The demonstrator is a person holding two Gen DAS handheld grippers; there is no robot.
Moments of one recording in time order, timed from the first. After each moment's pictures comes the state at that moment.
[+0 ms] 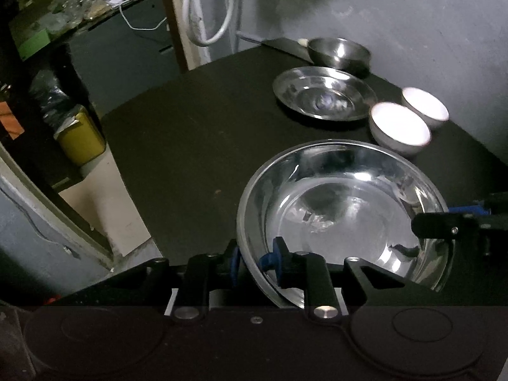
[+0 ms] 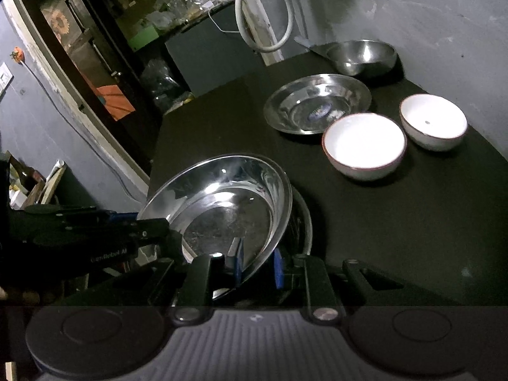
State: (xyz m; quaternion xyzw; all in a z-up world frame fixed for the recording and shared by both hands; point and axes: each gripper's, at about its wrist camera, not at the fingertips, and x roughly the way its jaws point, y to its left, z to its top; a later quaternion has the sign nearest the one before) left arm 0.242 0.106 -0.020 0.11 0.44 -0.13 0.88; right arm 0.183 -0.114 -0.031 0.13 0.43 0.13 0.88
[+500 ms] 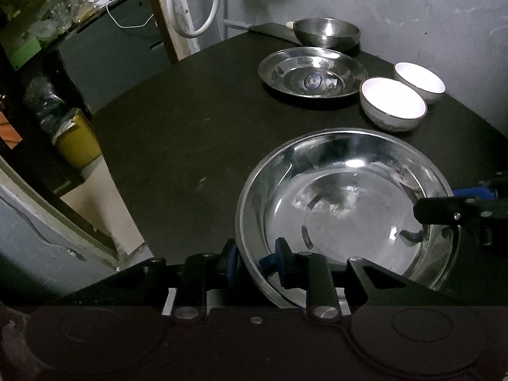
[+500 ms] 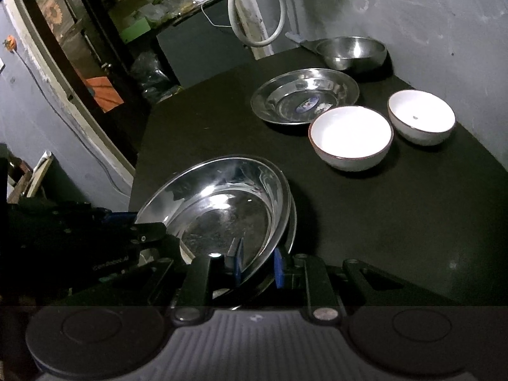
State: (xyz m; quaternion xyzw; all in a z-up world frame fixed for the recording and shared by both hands) left arm 0.242 0.090 -0.032 0.14 0.45 -0.14 0.87; right arm 0.181 -0.110 -0.035 0.10 0.43 0.11 0.89
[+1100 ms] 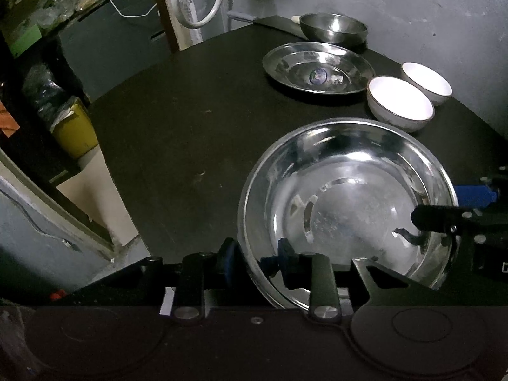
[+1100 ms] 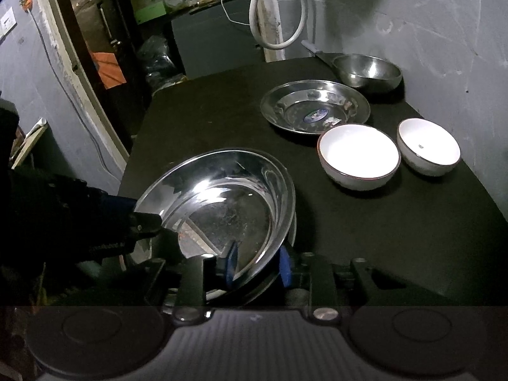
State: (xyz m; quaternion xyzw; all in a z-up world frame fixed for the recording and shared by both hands) left arm 0.253 0.090 -0.038 0.12 0.47 -0.13 0.87; right arm 0.180 -0.096 -0.032 0.03 0.42 0.12 0.90
